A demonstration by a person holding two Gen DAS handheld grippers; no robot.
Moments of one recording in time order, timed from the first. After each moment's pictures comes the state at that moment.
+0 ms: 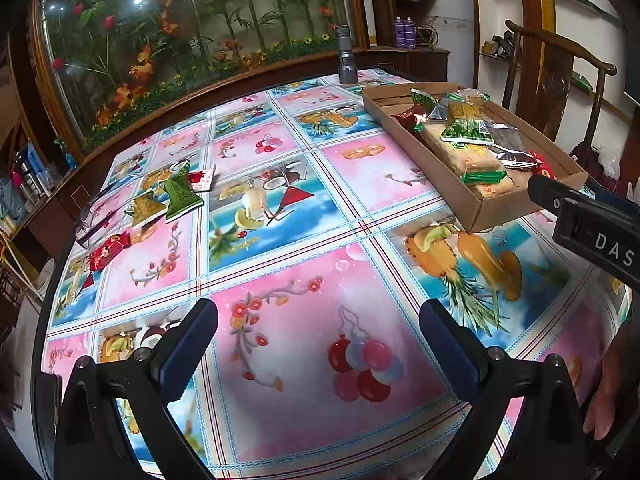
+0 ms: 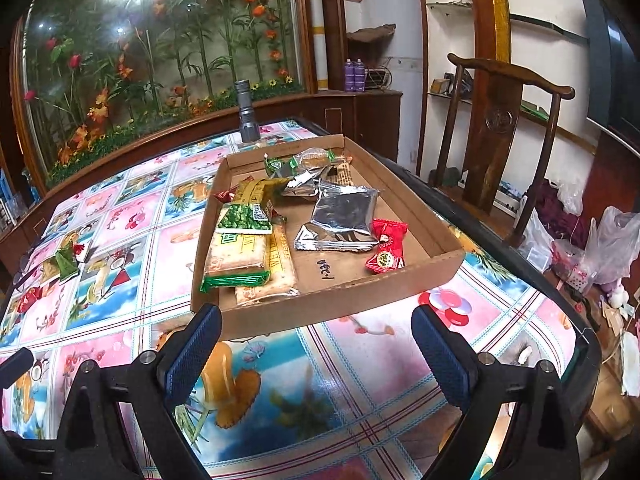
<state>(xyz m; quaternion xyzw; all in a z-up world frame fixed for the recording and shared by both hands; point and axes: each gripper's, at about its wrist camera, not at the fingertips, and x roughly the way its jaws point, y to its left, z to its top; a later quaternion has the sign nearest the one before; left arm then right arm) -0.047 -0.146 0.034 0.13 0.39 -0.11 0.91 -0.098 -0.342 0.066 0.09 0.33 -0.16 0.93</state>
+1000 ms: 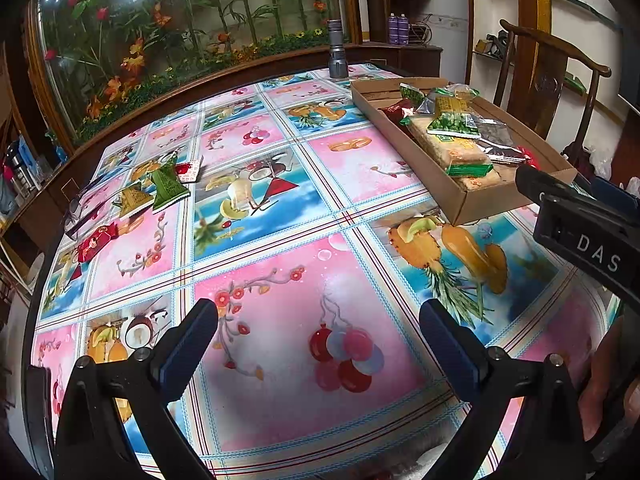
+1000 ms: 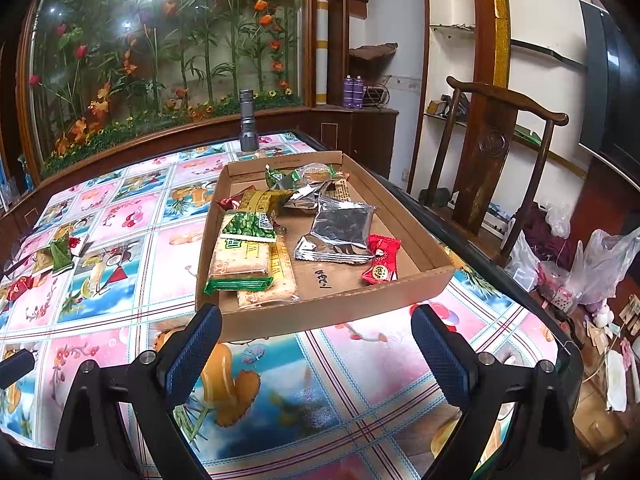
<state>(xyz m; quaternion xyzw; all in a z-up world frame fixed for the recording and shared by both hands) -0.054 -0.148 0.033 0.11 0.40 -0.13 0.90 -0.101 -0.330 0.074 0.05 0.31 -0.18 0.93</state>
